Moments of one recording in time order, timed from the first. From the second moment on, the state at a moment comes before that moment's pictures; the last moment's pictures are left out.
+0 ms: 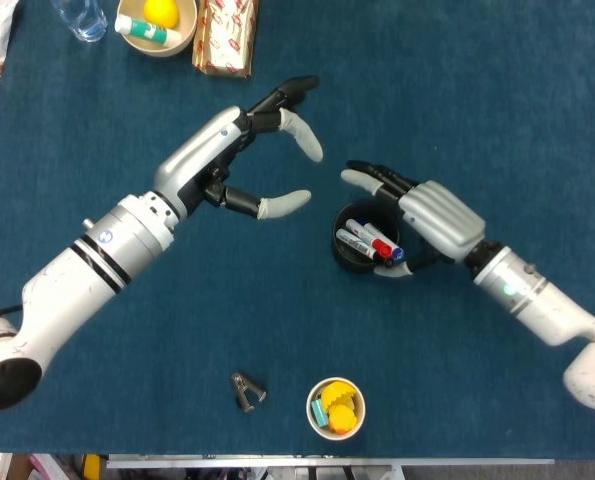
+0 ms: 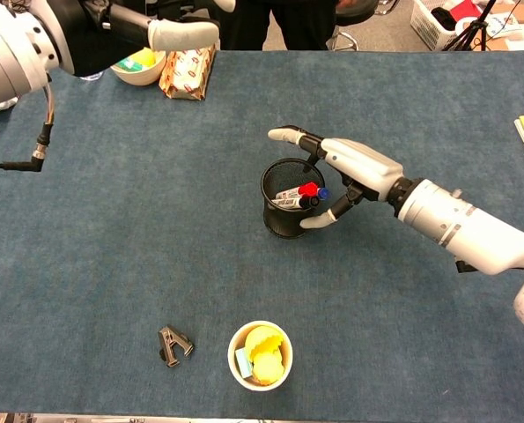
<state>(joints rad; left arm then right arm) -0.73 -1.09 -0.39 -2.02 1.23 0.73 -0.88 0.67 -1.72 -0.03 -1.13 -1.64 1.11 0.52</state>
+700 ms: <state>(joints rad) -0.66 -1.03 -0.33 -2.02 1.24 0.83 -0.72 0.60 -1.38 0.00 -1.43 -1.61 1.20 0.19</state>
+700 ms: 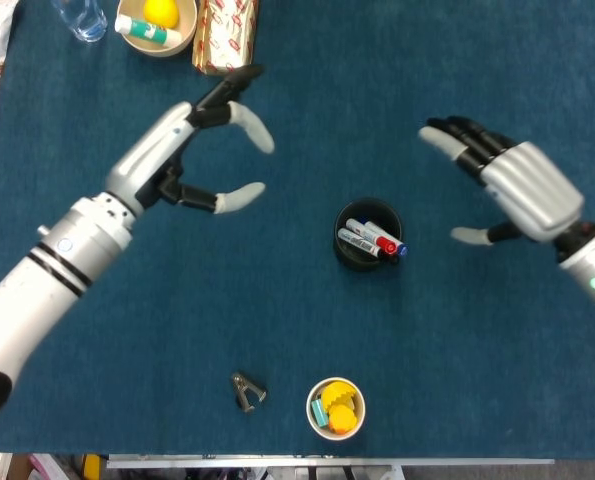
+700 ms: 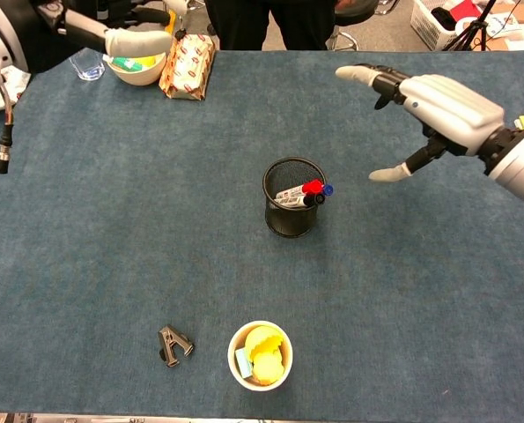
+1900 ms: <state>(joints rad) -0.23 -1.23 -0.04 -1.43 1.40 1.45 -0.03 0.23 -1.05 -0.07 -1.75 -1.46 1.42 -0.31</state>
